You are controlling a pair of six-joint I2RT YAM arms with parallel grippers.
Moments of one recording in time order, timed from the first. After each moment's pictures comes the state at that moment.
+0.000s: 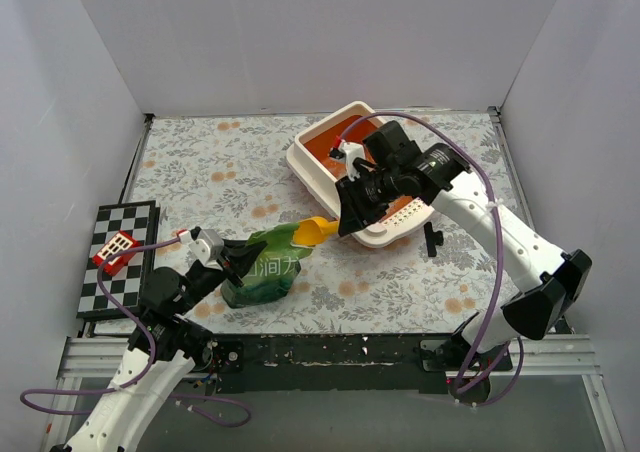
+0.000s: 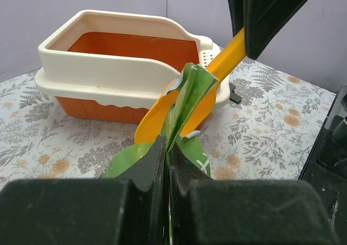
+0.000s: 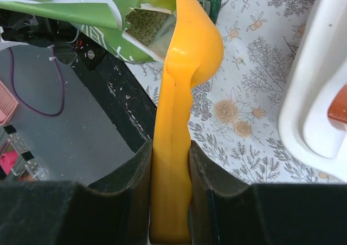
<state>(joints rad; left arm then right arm) -0.48 0.17 0.33 0.01 0.38 -0.14 0.75 1.47 1.62 -1.10 -0.45 0.13</state>
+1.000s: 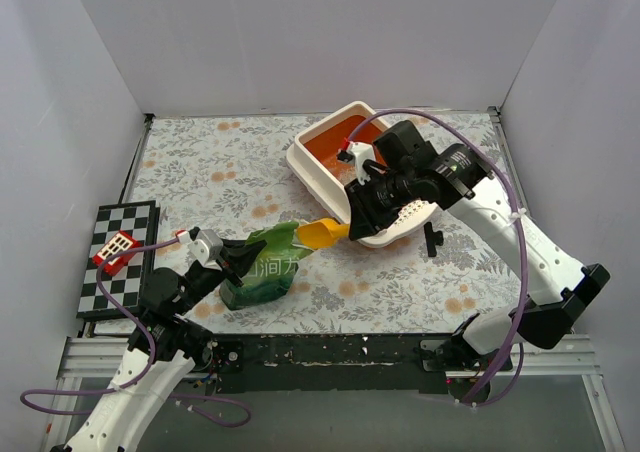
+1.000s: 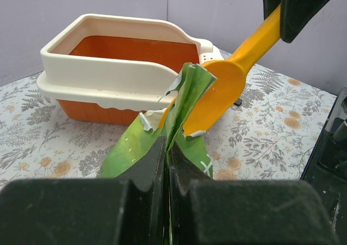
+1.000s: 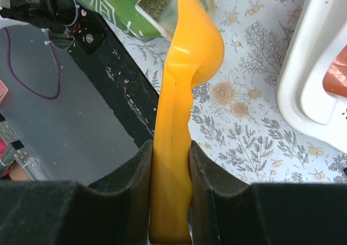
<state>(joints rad) -0.48 0.17 0.32 0.02 0.38 -0.14 0.78 1.43 1.71 -1.24 -0.42 0.11</state>
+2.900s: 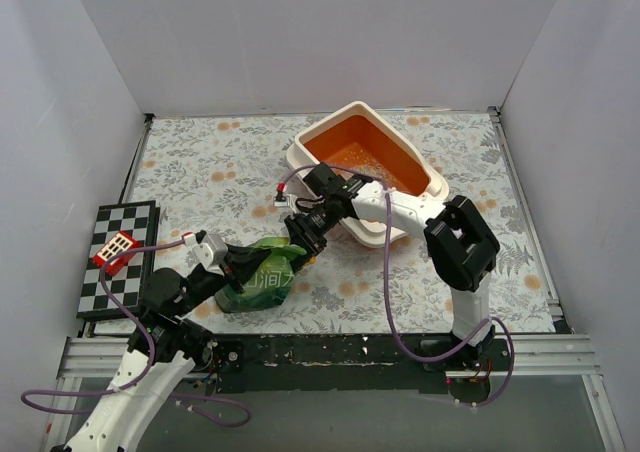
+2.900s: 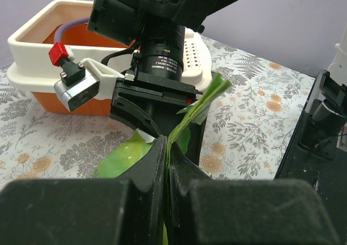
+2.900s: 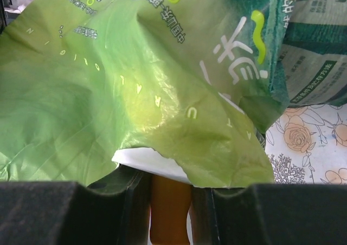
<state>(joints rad) -0.48 0.16 0.32 -0.03 0.44 -0.14 0.85 1.96 1.49 -0.66 -1.07 0.18</state>
